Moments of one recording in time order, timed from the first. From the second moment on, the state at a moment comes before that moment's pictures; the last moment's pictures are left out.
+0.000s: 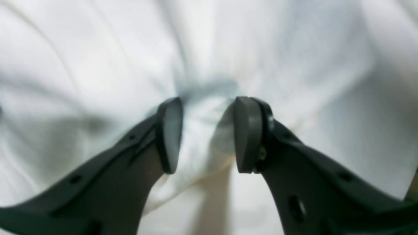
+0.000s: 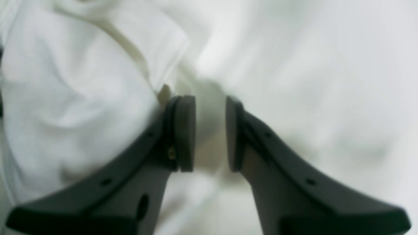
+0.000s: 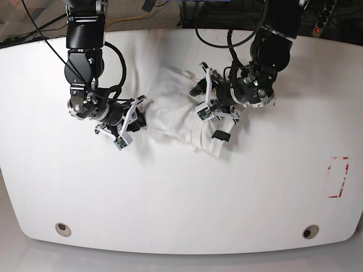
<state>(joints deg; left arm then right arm) -2.8 -8.9 16.3 87.6 -9.4 -41.8 45.5 6.3 10.9 4.3 78.0 17.1 40.7 -46.5</state>
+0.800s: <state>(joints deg) -6.5 -12.7 1.5 99.9 -6.0 -42.8 54.1 -1.3 1.8 -7.3 89.8 14.8 41.0 -50.7</state>
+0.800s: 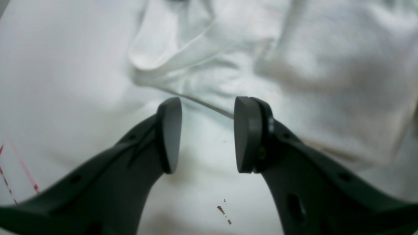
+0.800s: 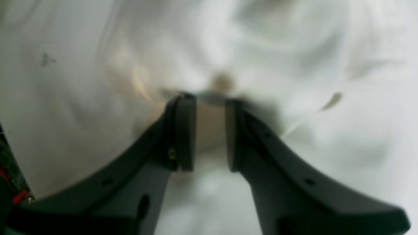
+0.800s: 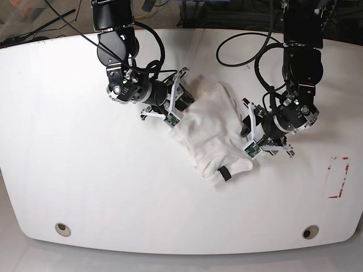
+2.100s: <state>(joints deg) -4.3 -0.9 8.3 91.2 -3.5 -3.2 40.2 3.8 -1.8 -8.0 84.5 15.1 40.7 -53.0</state>
